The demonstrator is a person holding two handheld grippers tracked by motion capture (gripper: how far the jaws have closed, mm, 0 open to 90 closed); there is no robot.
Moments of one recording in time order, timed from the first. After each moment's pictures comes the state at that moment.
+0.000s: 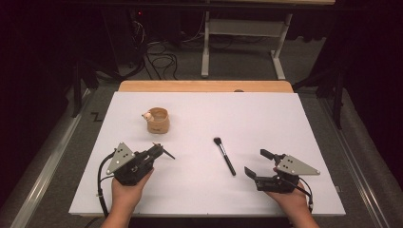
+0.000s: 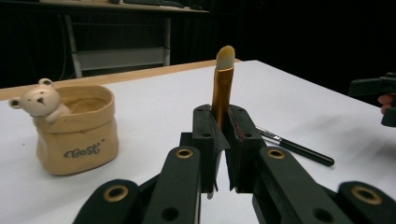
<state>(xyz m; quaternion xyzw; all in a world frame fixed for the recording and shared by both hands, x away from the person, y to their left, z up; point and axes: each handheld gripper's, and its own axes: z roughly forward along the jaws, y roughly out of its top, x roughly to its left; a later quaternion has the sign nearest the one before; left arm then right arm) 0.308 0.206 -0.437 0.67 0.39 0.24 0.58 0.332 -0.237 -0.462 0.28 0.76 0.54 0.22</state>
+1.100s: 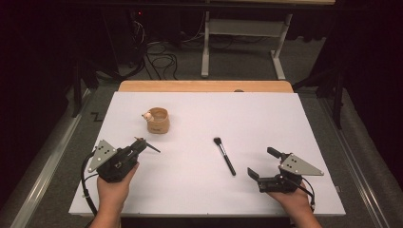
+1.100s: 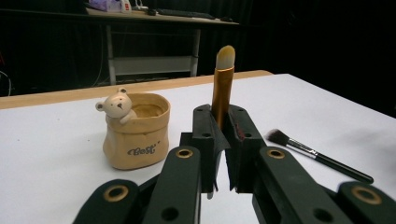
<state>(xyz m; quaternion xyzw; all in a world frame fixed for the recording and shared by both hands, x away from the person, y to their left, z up) 0.306 0.239 -0.428 0.64 0.43 0.27 0.57 0.333 -0.243 -0.460 0.30 0.75 0.55 0.23</state>
